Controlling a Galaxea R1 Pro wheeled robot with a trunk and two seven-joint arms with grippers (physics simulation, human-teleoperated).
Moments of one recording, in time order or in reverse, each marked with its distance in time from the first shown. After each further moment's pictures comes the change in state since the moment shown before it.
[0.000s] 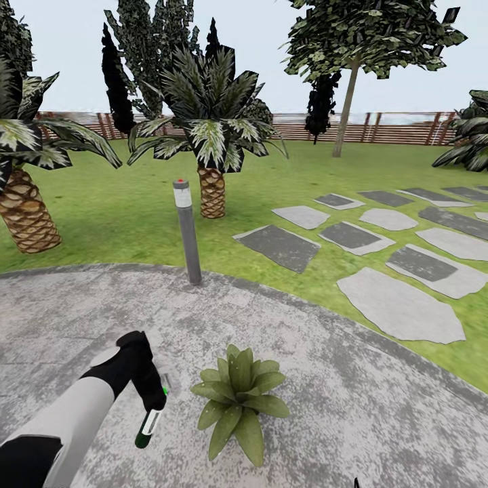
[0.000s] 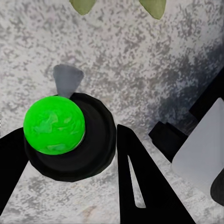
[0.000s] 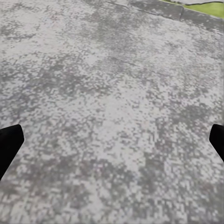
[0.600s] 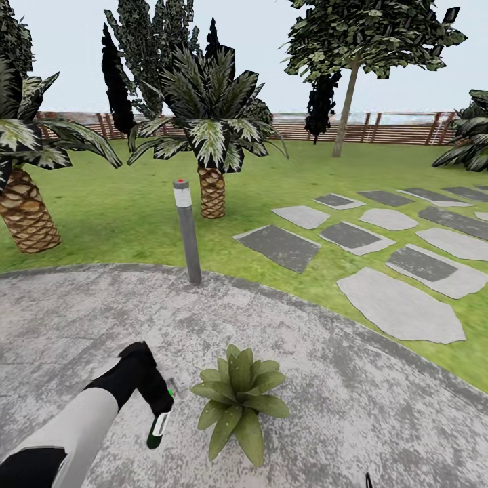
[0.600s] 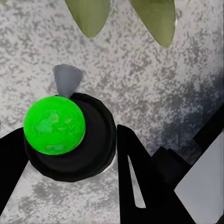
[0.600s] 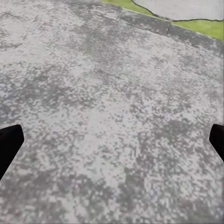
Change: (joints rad) left arm 0.043 -0.035 0.083 0.017 0.063 0.000 0.162; right arm 0.000 -0.036 0.001 -0.032 0.003 -0.001 0.003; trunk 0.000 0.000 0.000
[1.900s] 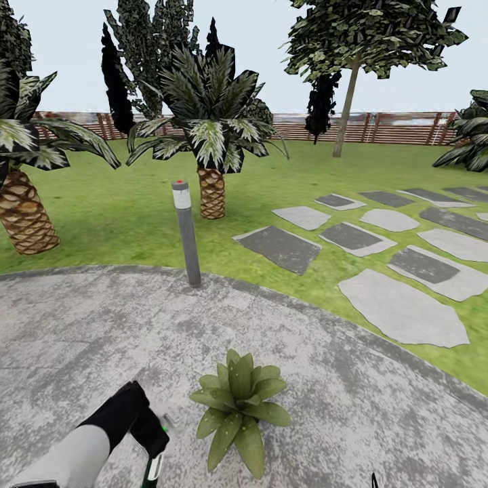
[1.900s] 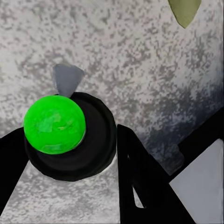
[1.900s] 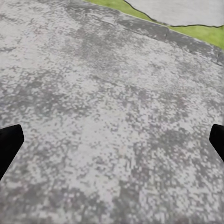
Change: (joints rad) left arm 0.123 0.001 0.080 0.108 0.144 0.004 0.242; right arm 0.000 -0.024 0.002 0.006 0.003 0.000 -0.001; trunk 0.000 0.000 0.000
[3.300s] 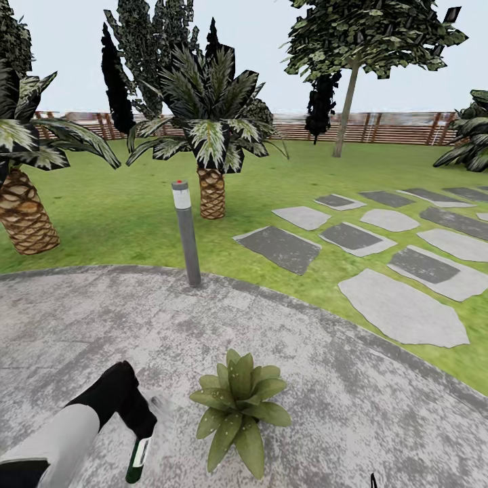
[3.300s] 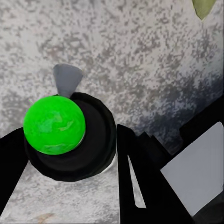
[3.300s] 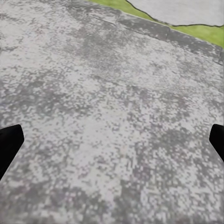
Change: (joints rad) left arm -0.076 0.069 -0.053 -0.014 -0.025 0.092 -0.141; right arm 0.000 0.002 0.002 0.002 0.002 0.000 0.001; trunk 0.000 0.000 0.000
